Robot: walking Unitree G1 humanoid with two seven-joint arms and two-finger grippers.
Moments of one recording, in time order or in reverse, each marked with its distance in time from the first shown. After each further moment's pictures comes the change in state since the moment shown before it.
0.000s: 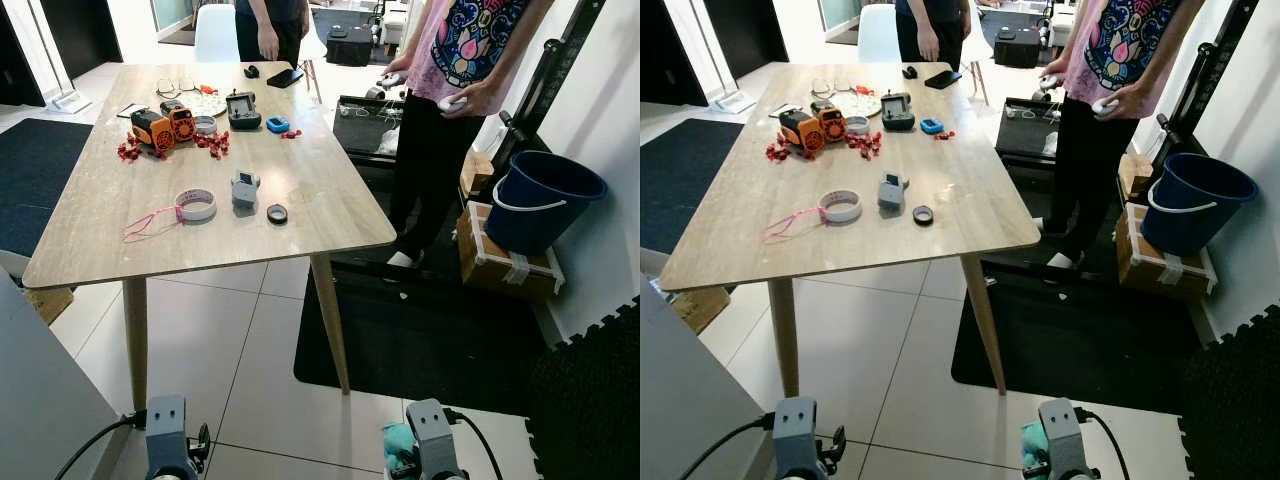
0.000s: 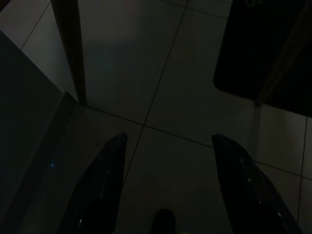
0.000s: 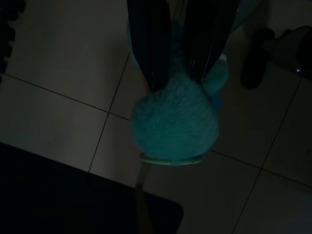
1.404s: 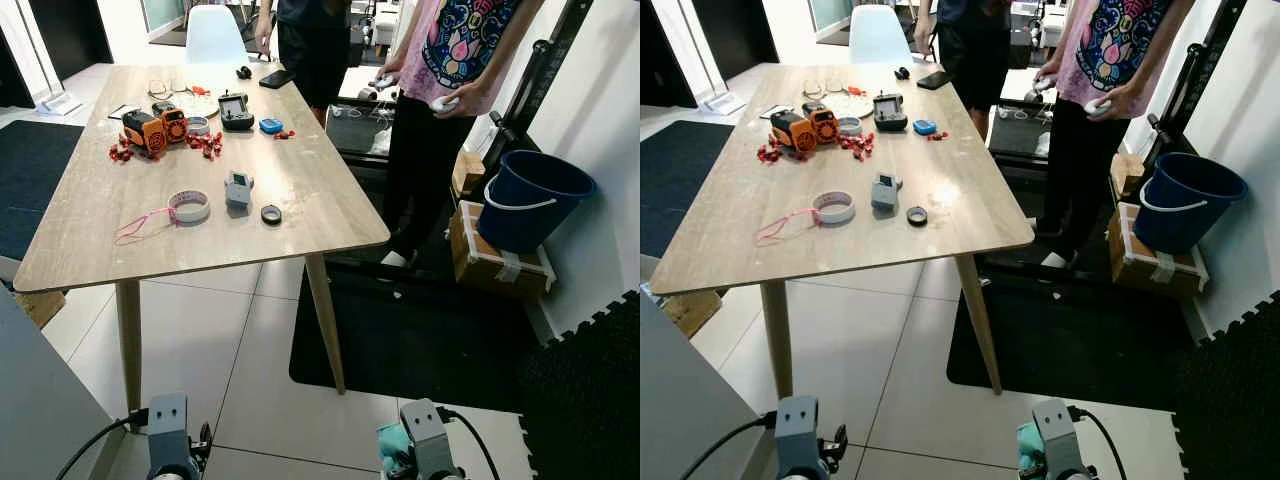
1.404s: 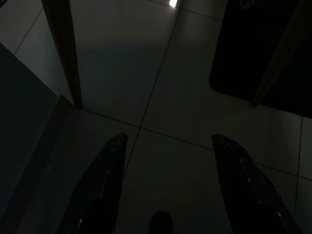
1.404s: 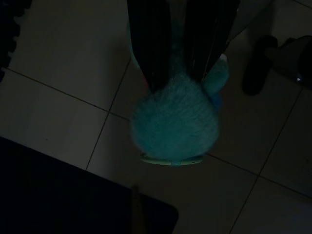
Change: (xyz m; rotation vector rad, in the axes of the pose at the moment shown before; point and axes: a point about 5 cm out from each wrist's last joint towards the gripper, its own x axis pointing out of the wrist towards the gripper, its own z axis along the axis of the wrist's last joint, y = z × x) left arm 0.001 -0.002 0.001 -0.002 -0.005 0.004; right arm 0.001 0.004 0.001 -0.055 0.006 0.034
